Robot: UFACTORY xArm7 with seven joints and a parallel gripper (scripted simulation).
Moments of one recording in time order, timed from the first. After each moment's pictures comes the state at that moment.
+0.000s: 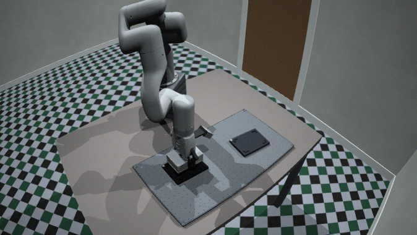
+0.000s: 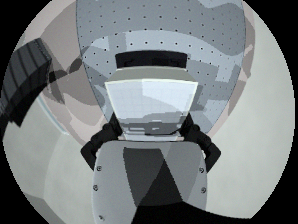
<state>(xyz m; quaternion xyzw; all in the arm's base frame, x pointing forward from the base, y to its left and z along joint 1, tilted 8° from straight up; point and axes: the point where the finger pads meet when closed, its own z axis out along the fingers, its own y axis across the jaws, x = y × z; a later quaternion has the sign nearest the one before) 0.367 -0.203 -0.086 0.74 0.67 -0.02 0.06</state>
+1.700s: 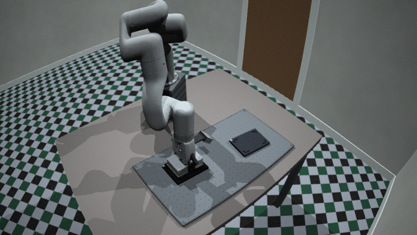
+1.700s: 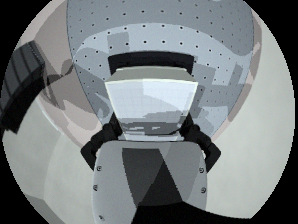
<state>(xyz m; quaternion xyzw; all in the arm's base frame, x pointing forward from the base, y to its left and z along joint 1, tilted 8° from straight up) 0.368 -0.207 -0.113 0.74 0.67 -0.02 0.07</state>
